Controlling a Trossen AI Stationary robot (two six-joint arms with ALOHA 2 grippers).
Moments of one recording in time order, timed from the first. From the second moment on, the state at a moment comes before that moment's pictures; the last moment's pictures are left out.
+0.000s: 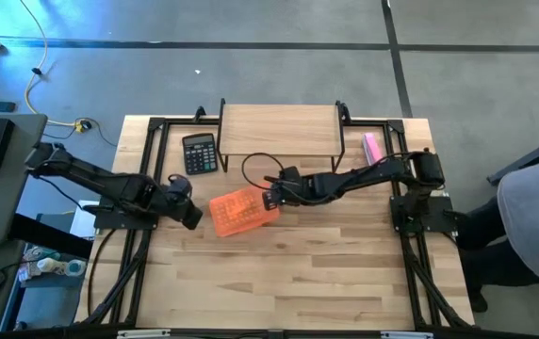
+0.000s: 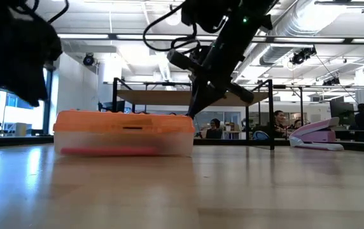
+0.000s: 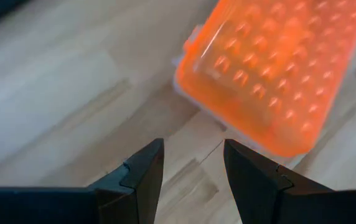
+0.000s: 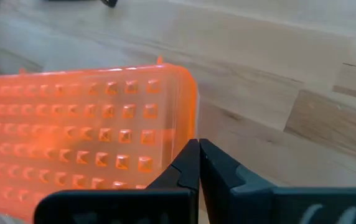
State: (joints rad) left arm -0.18 0.83 0.54 -0.85 -0.30 -1.20; right arm 0.04 1.86 1.26 -0.41 0.36 1.16
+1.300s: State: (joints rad) left arm 0.00 1.04 0.40 -0.49 -0.37 -1.12; right arm 0.20 1.92 1.26 -0.39 0.32 1.43
